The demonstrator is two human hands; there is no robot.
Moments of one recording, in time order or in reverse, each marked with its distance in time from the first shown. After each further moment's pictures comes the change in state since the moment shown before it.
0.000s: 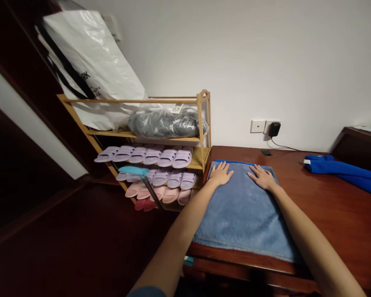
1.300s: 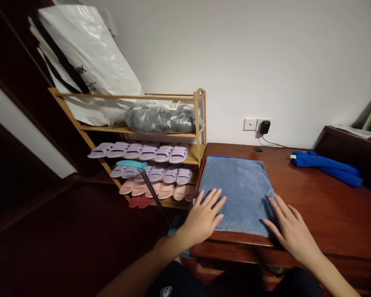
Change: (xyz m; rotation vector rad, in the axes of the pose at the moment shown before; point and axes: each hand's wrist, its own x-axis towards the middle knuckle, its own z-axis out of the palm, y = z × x) left_hand -0.224 0.024 -0.026 0.087 0.148 0.386; right_hand -0.245 -0.006 -0.013 -0.183 0.347 -0.195
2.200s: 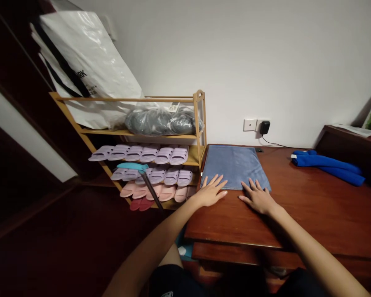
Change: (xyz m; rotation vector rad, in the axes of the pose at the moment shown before) left_hand 0.081 -0.060 0.035 -0.178 -0.191 -0.043; right_hand 0.117 -0.026 0.032 0.106 -0.510 0.091
